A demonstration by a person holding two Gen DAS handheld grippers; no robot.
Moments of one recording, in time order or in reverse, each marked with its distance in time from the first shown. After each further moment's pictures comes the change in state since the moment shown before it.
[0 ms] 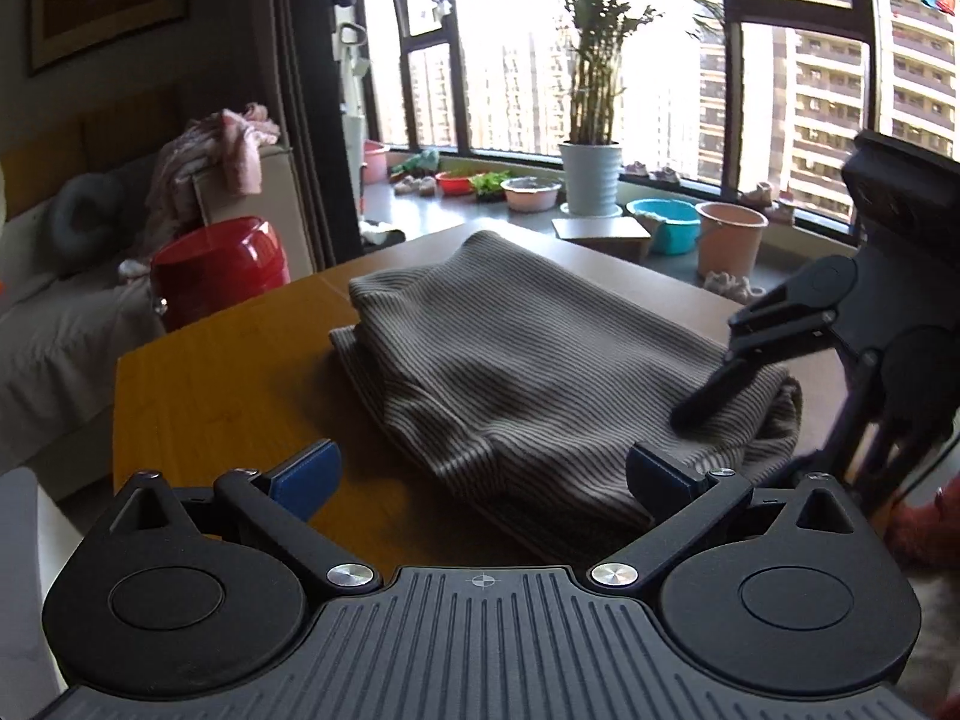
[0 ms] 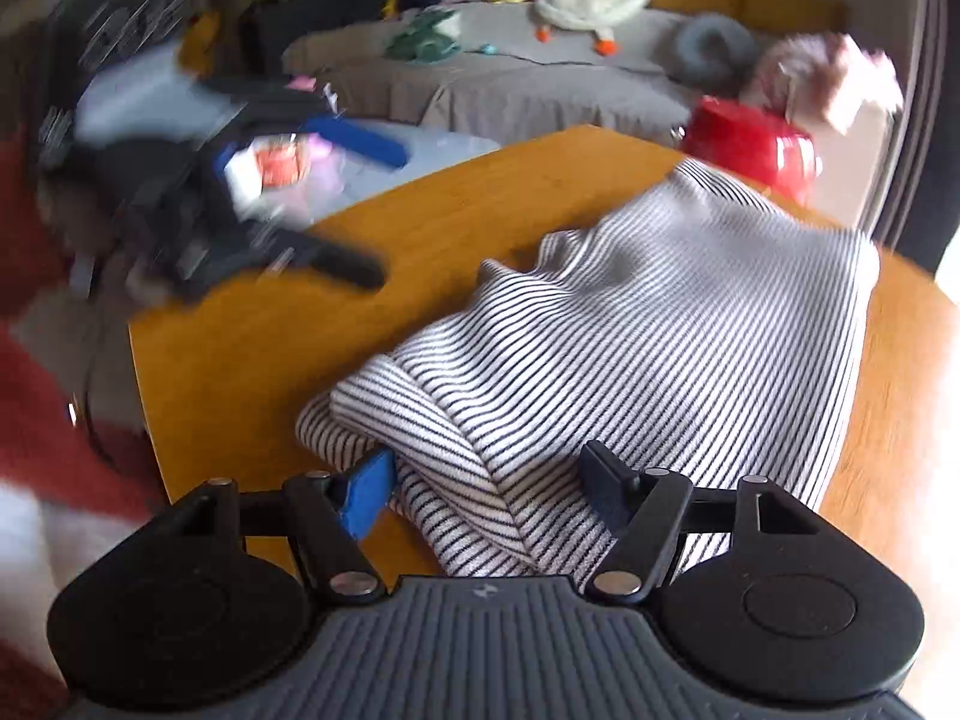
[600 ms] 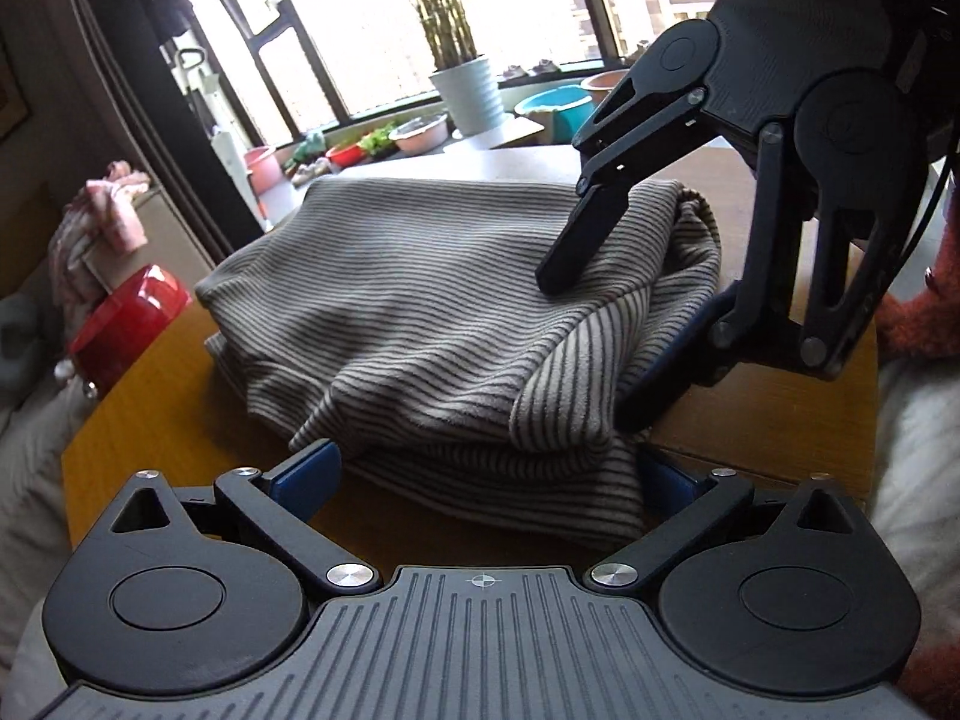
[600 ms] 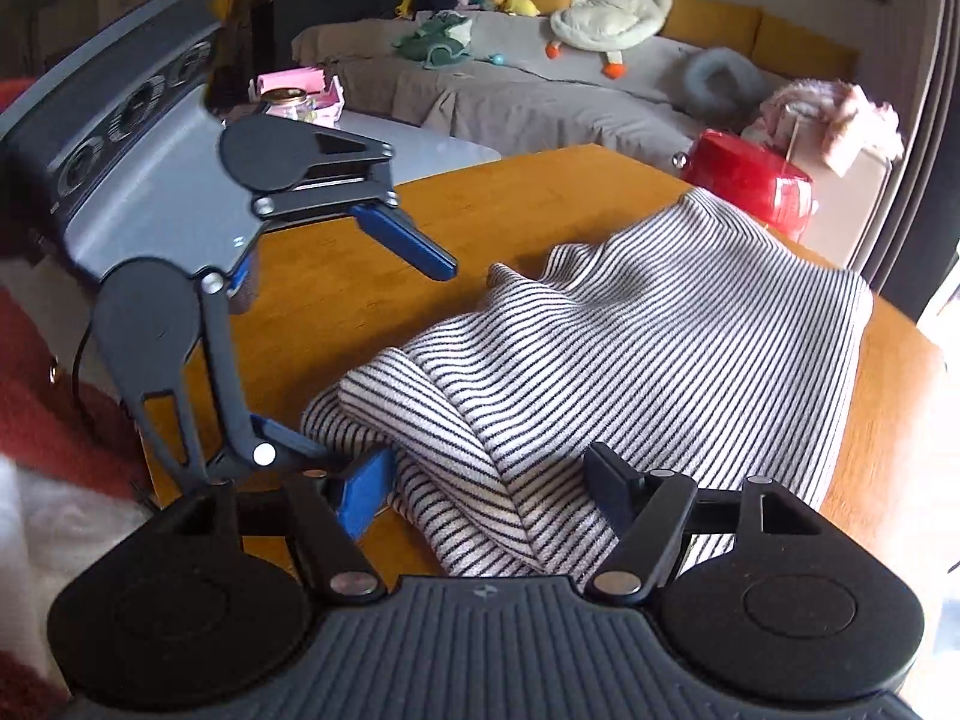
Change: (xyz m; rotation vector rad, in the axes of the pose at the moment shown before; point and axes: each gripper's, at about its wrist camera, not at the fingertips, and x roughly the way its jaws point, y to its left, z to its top) left arm 0.044 -0.052 -0.024 0.316 0.124 -0.046; right arm -0.001 0.023 -0.006 -0.163 -0.019 -0.089
